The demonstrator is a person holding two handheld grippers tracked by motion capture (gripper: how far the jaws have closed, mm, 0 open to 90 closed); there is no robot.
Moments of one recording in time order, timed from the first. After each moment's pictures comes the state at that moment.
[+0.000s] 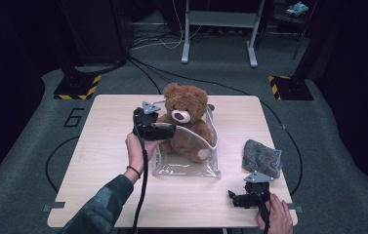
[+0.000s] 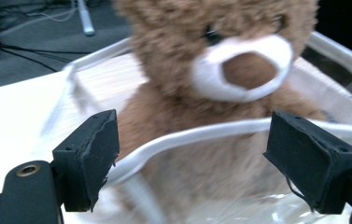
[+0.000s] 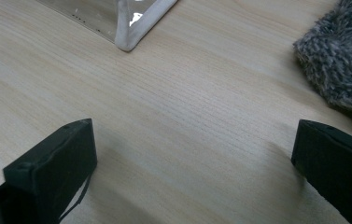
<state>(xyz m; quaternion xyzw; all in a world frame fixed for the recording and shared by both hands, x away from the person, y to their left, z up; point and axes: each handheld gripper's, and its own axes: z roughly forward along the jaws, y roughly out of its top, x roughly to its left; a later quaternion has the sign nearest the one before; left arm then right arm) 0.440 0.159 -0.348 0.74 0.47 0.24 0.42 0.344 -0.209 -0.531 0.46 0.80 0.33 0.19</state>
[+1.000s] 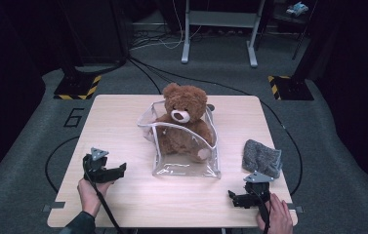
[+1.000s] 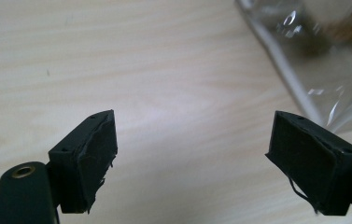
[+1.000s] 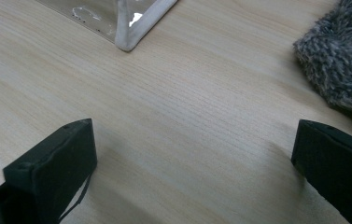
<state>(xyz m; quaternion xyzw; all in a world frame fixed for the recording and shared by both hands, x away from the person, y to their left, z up) 0.368 0.297 -0.477 0.72 0.57 0.23 0.33 0.344 -0.209 -0.531 0.46 0.80 0.33 0.19</state>
